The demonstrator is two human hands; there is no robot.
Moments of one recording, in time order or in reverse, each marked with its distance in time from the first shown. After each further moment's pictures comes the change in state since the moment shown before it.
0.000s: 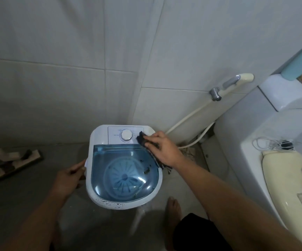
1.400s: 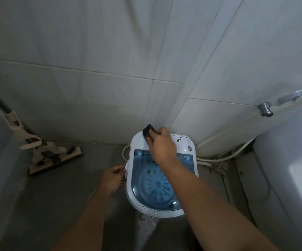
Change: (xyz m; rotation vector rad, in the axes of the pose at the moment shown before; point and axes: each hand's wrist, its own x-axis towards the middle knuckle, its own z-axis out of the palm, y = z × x) left_hand 0.007 0.005 -0.001 -0.161 0.018 -0.176; right_hand 0.082 -0.107 0.097 -0.242 0.145 0.132
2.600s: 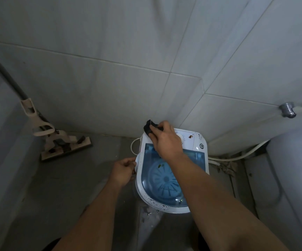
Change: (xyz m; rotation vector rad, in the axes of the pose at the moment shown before) left_hand 0.005 -0.007 0.000 -0.075 -0.011 0.009; right_hand 0.004 -0.008 0.018 -0.061 0.001 -0.215
